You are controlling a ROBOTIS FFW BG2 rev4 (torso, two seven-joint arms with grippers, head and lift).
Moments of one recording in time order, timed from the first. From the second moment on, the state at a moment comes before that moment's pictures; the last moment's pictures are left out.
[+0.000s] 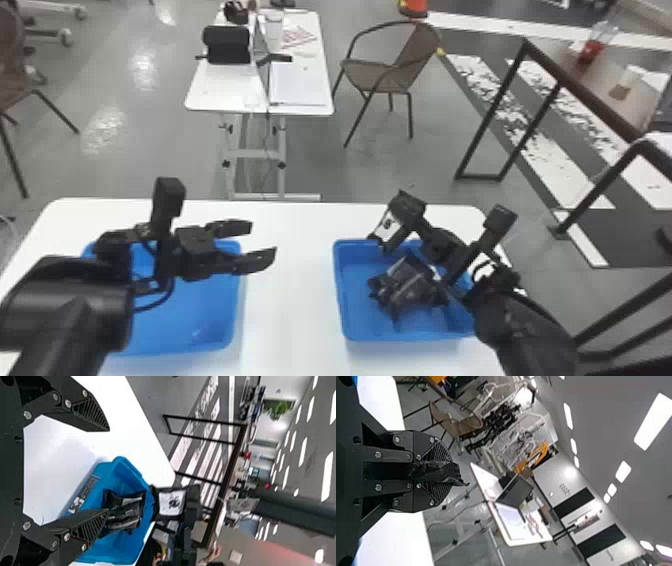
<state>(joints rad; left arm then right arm) -0.31 0.00 0.02 -1.10 -0.18 0.19 -1.08 -0.24 -0.15 -0.21 -1.00 -0.49 0.15 0.69</state>
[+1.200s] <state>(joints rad) 0.40 0.00 0.46 -1.70 0.07 -0.17 -0.72 0.36 -0.01 -0.43 -1.59 -0.10 -0.30 0.53</state>
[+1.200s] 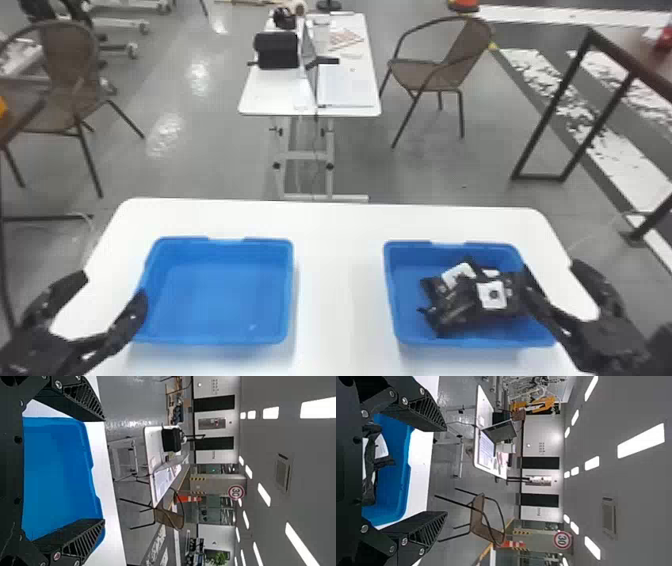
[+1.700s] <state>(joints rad) 0.54 0.00 0.37 -1.70 0.09 -0.29 -0.67 0.59 0.00 -0.42 -1.68 -0.06 -0.41 0.53</state>
